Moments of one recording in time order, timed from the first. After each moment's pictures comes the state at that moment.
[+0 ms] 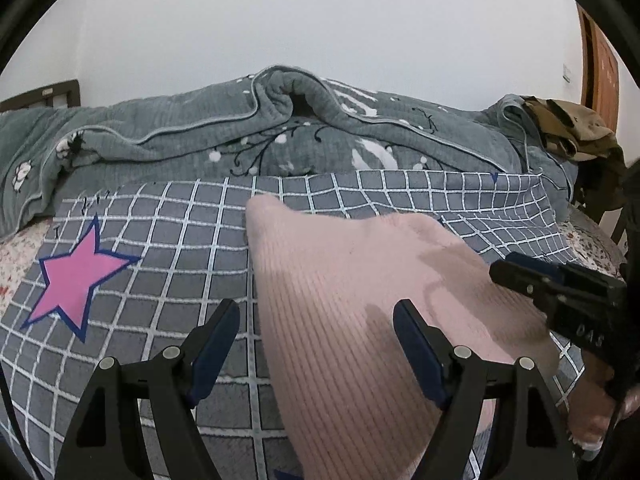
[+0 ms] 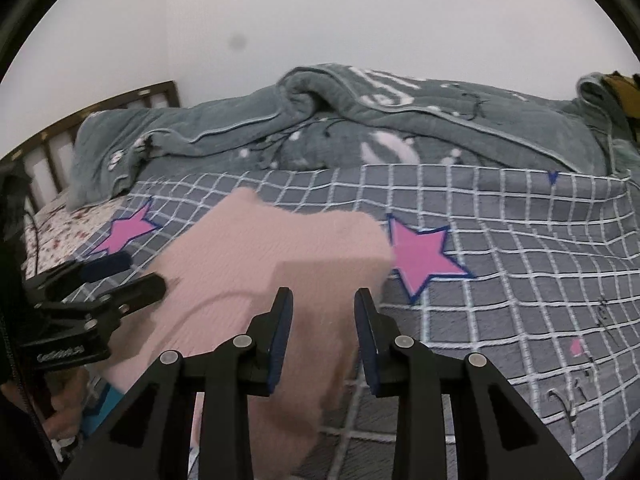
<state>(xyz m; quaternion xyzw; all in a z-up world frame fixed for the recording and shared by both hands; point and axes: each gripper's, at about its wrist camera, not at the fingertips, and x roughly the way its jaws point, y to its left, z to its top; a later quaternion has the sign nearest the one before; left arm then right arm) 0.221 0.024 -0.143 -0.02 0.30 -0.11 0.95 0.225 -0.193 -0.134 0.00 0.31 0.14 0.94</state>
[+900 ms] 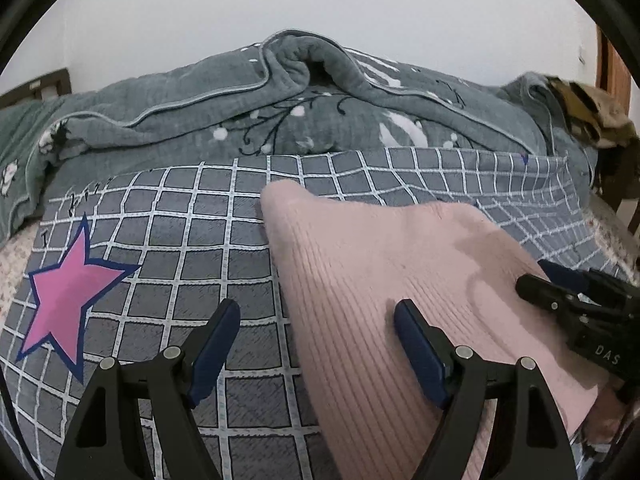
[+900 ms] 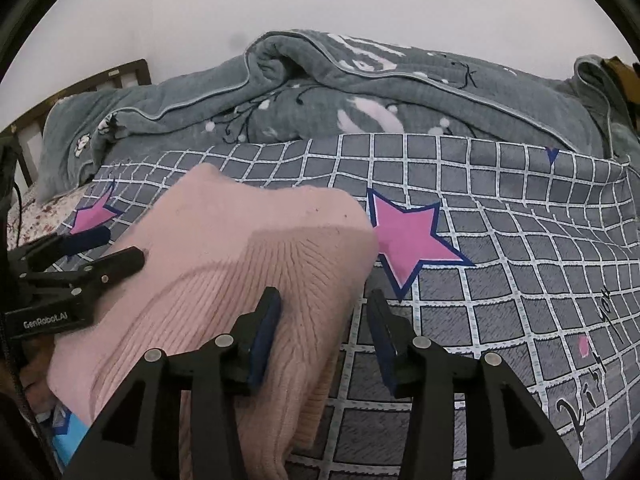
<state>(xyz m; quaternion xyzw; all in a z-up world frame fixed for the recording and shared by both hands) 0.274 0.040 -0.157 -0.01 0.35 -0.10 0.93 0.261 -0.191 -0.155 0.01 0.35 0.11 0.93</state>
